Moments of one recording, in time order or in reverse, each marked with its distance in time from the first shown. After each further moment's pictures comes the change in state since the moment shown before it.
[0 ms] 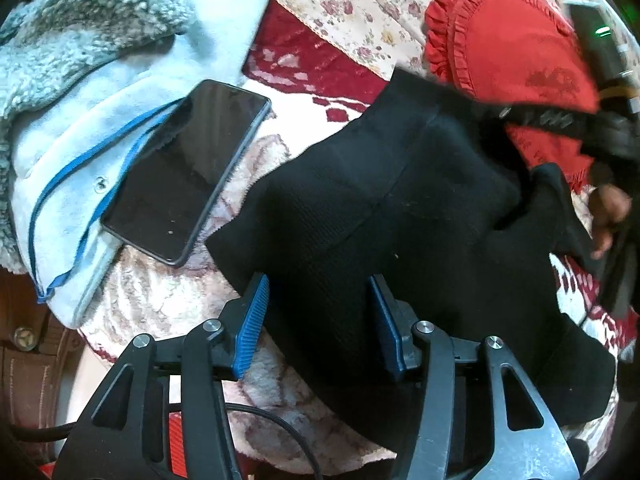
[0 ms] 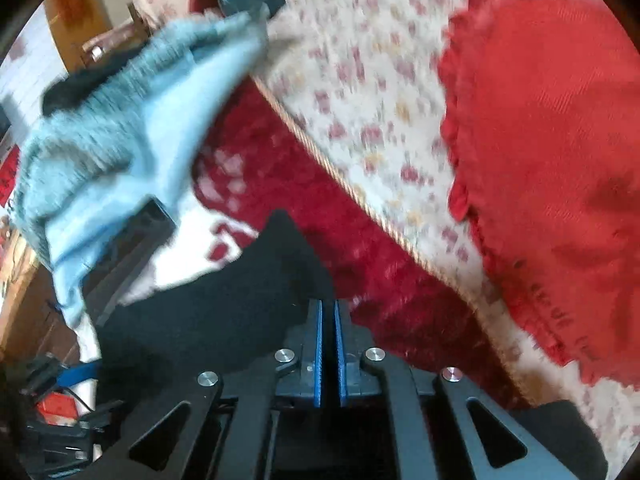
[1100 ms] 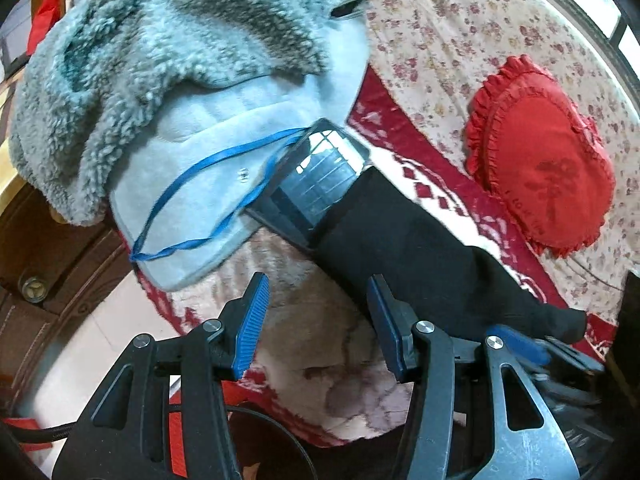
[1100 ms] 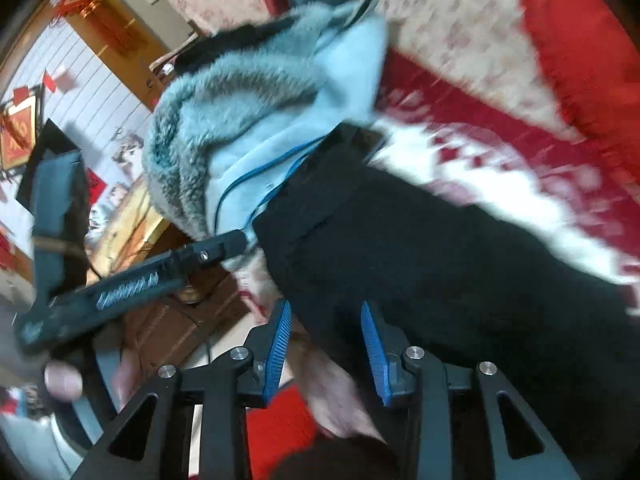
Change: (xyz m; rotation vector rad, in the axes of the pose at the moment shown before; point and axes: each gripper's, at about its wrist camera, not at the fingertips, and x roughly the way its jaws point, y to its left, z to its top) left arm -0.075 0.085 -0.023 -0.191 -0.122 -0.022; right arm -0.066 0.143 -0.128 0.121 -0.009 0.273
